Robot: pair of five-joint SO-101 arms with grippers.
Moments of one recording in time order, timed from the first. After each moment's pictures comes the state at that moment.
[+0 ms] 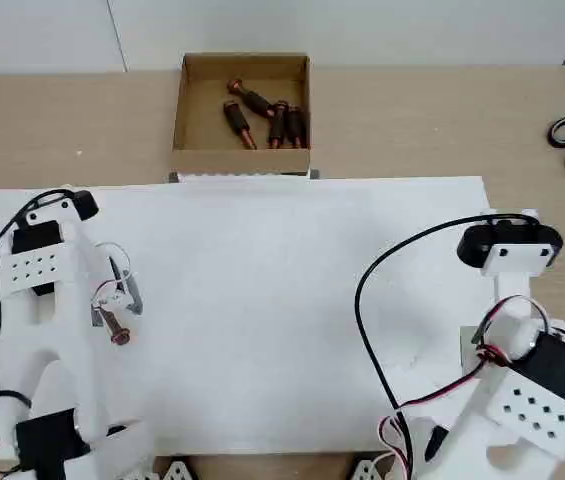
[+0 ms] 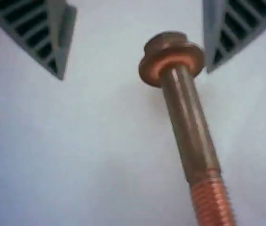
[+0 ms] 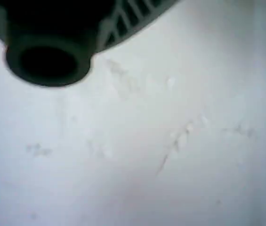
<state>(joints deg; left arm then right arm) -19.4 -12.6 32.0 85.8 13.4 29.1 -55.6 39.2 94.0 30.4</state>
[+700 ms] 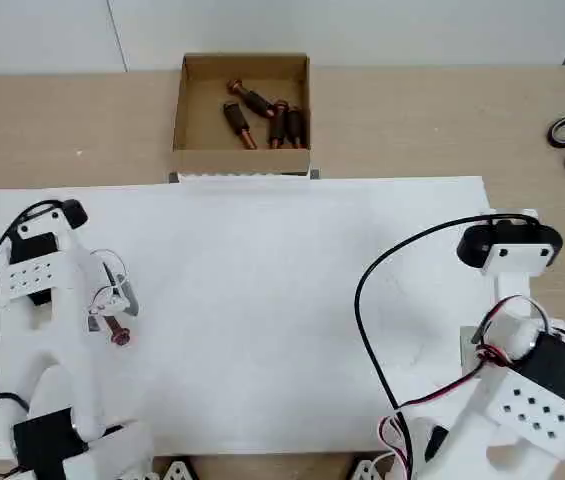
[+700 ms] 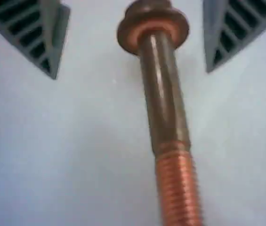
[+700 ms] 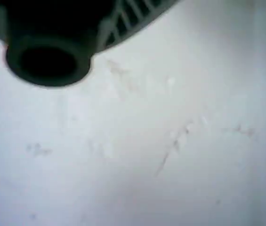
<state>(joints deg) -22.2 -12.6 36.9 79.4 14.8 29.1 -55.6 39.2 94.0 30.4</state>
